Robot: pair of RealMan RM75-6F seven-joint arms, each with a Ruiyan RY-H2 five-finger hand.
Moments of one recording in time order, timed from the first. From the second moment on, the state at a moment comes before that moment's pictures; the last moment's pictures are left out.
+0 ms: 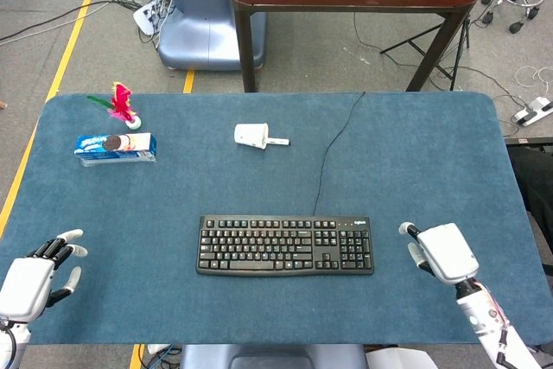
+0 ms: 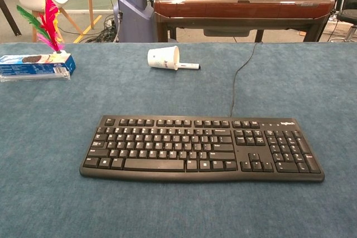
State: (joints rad) left arm -0.08 -1.18 0.02 -1.53 1.63 1.56 -0.01; right arm 0.24 -1.17 0.02 -1.68 -1.59 1.25 -0.28
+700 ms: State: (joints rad) left arm -0.09 -1.17 0.01 -1.53 1.62 1.54 -0.03; right arm 0.37 -1.29 0.01 -1.68 -1.49 1.03 -0.49
